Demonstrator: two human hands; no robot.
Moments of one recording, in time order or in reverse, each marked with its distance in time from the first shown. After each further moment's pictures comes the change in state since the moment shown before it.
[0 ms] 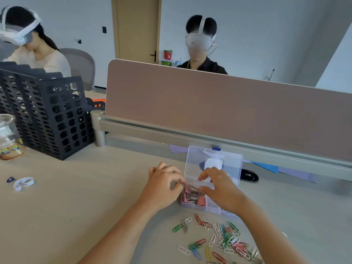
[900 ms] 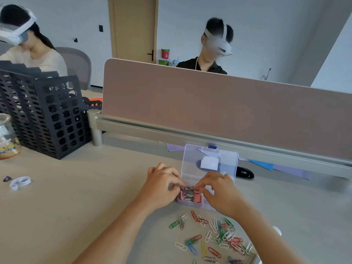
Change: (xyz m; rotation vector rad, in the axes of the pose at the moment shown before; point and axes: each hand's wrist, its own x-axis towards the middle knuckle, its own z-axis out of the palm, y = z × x) left_hand -0.002 0.002 -0.001 0.041 -0.114 0.021; right_hand -0.016 0.010 0.004 -0.152 0.067 -0.104
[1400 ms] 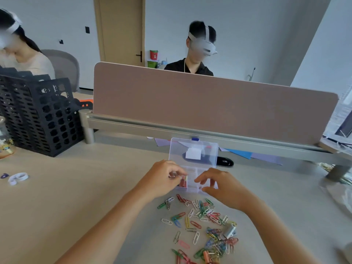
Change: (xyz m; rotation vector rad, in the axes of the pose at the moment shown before) left_hand -0.016 0.068 -0.022 -0.248 -0.126 -0.030; right_hand -0.066 0.003 -0.051 0.172 -0.126 0.064
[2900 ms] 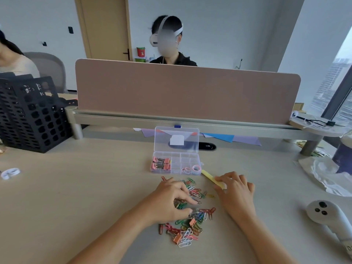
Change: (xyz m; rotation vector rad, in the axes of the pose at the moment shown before) left_hand -0.072 0.046 0.060 0.081 -0.302 0.121; right_hand -0.089 0.045 0.043 -0.231 0.410 0.484
